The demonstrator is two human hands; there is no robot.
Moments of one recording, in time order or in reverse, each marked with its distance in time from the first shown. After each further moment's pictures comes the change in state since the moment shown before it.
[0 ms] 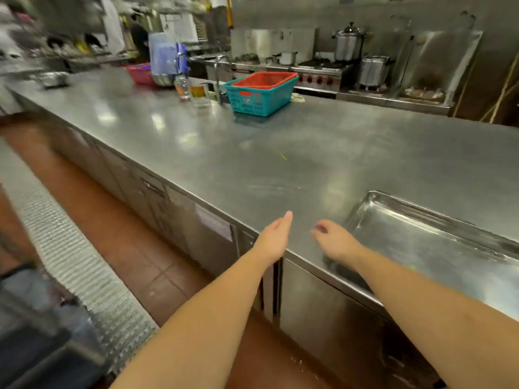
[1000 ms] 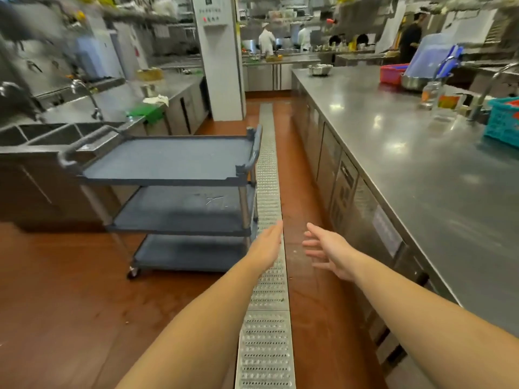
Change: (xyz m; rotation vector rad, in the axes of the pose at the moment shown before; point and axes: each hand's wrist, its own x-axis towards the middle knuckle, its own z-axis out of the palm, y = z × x) left_hand -0.237 -0.122 -0.137 -0.358 0.883 -0.443; right_hand -0.123 -0.181 0.170 0.328 -0.947 -0.198
